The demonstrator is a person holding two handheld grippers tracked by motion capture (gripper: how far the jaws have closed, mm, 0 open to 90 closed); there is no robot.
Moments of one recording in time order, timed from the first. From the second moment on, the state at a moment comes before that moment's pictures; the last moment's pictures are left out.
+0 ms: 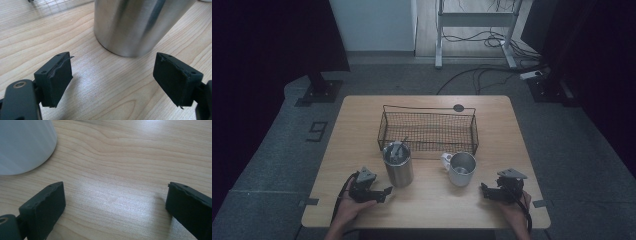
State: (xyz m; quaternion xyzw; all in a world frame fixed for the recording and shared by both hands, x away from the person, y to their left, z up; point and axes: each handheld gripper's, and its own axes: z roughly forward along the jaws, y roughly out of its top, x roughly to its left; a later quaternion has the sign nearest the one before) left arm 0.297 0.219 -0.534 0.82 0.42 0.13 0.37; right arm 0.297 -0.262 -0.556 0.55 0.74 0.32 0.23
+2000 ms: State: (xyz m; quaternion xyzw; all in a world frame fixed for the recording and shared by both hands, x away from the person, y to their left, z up) left arm 0.282 0.225 -0.488 0.77 0.40 0.15 0.48; right arm 0.297 -0.265 -0.556 0.56 0.72 0.32 0.24
